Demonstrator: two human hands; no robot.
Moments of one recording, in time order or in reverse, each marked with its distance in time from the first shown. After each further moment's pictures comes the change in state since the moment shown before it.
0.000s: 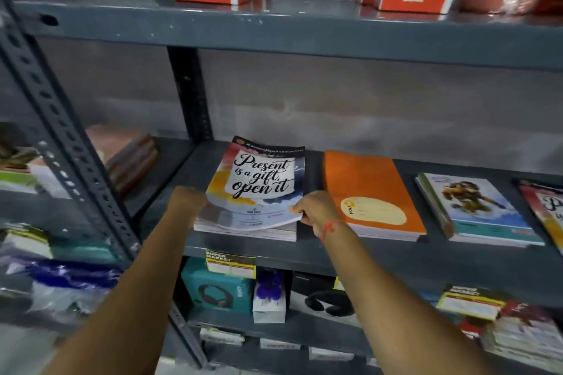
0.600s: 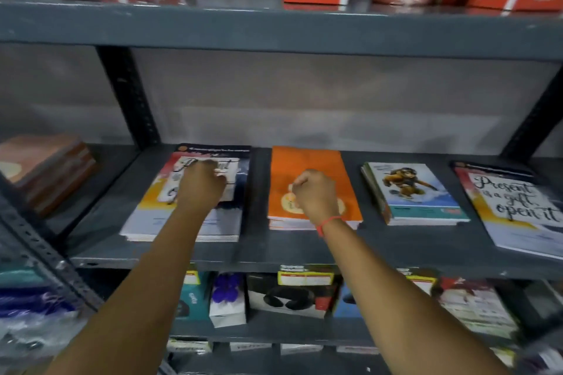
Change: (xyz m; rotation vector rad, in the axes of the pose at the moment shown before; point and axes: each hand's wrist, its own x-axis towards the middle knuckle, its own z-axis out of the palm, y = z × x) left_hand -0.079 0.056 0.102 0.508 0.097 0.682; right_hand -0.014 0.000 -0.107 -0.382 0.313 -0.429
